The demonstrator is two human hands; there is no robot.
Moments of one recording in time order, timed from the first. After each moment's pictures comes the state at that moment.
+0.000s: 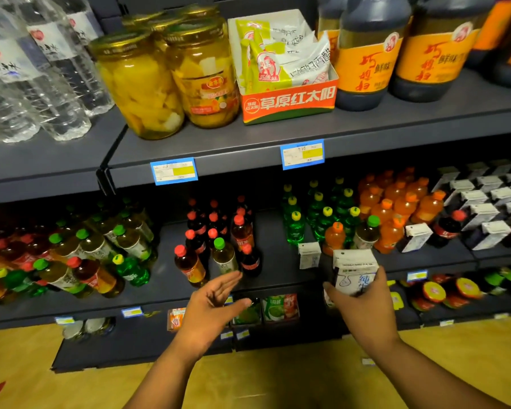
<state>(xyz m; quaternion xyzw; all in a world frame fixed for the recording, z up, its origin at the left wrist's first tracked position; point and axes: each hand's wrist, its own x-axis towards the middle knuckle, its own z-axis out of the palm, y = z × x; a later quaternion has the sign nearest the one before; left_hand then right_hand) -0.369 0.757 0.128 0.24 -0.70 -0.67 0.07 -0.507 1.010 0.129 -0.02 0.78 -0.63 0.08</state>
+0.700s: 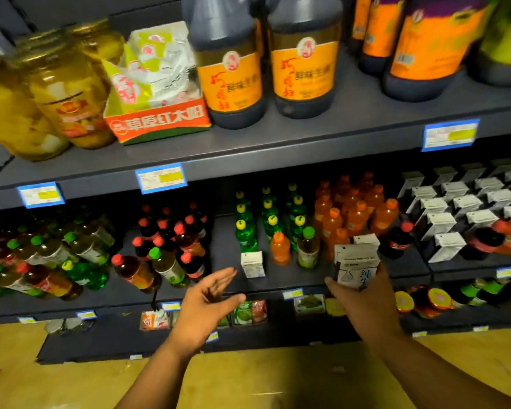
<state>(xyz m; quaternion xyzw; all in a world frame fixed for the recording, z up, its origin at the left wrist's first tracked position) -0.489 0.910 0.132 0.29 -0.70 -0.65 0.08 -0.643 1.163 0.114 -0.01 0.77 -0.62 0.11</state>
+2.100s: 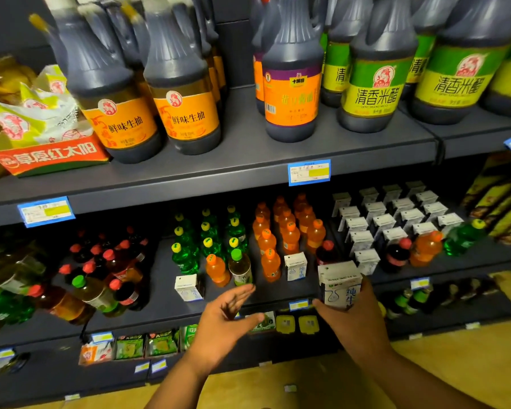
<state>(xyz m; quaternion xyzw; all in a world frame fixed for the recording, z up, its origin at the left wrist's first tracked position) -0.605 1.078 0.115 0.21 -0.71 -0.67 0.06 -0.717 1.307 0.135 -0.01 0.81 -0.58 0.10</state>
